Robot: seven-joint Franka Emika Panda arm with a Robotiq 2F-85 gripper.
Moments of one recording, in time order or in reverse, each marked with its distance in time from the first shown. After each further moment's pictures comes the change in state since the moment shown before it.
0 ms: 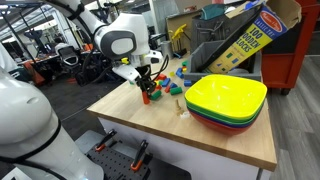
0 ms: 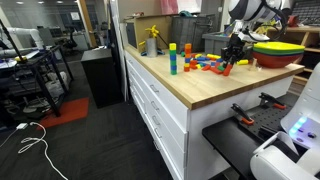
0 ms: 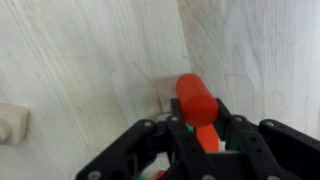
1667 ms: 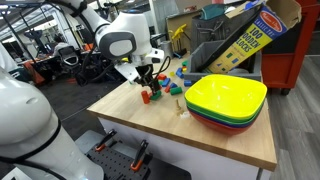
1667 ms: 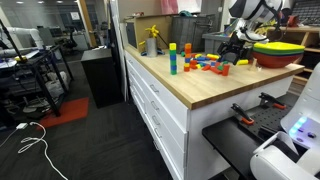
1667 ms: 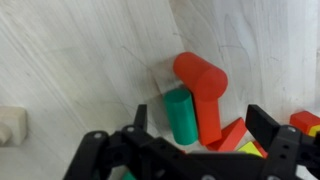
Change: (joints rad) arm -0.006 -0.003 0.002 -0.002 0.146 0.070 -0.006
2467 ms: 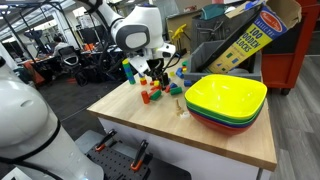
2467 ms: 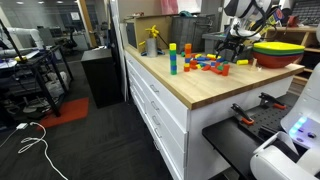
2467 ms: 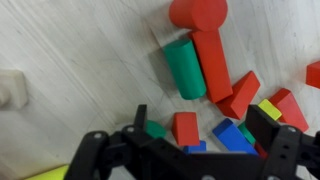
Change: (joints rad) arm -0.059 0.130 0.010 0.168 -0.028 -0.051 0.113
